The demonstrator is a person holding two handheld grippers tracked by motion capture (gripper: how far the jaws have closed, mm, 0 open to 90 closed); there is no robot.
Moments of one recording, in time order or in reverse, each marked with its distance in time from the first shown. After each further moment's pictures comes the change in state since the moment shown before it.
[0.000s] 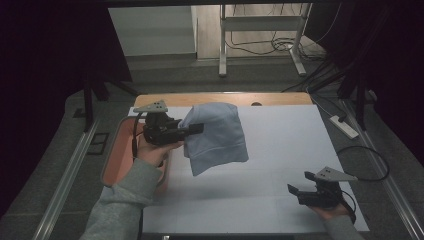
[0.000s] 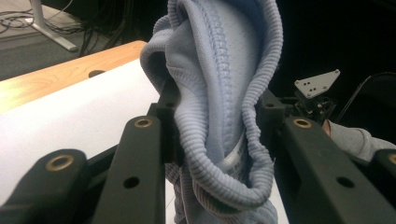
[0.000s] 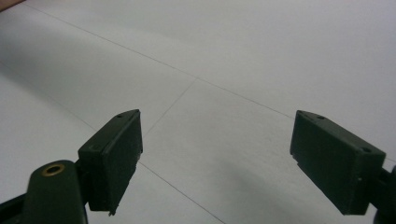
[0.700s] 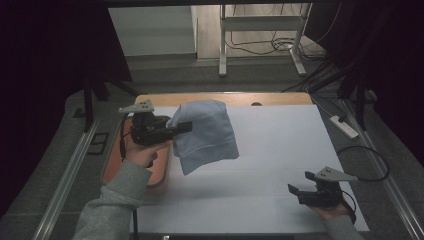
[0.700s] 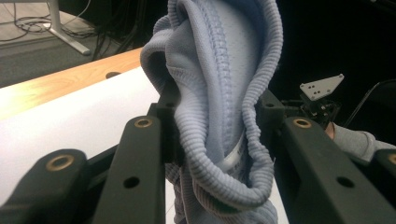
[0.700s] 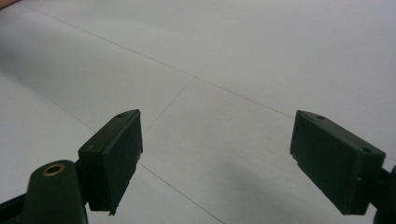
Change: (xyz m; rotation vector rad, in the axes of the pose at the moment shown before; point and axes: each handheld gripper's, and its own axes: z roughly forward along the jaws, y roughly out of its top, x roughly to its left) left arm 0.004 -0.003 -0.028 -0.024 0.038 -0.009; right arm -0.001 0.000 0.000 0.003 -0.007 0.003
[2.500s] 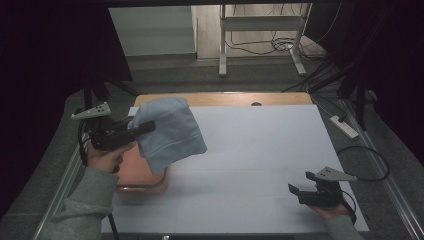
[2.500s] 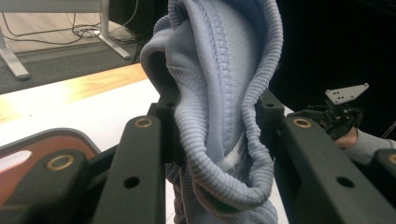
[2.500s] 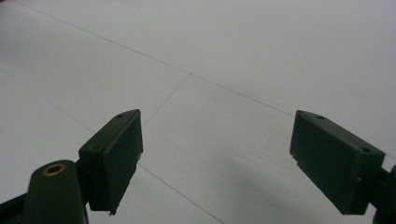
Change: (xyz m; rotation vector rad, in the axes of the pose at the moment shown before) left arm 0.018 -0.018 -0.077 -0.052 0.132 -0.047; right arm -0.001 -0.001 0.001 0.009 -0.015 0.003
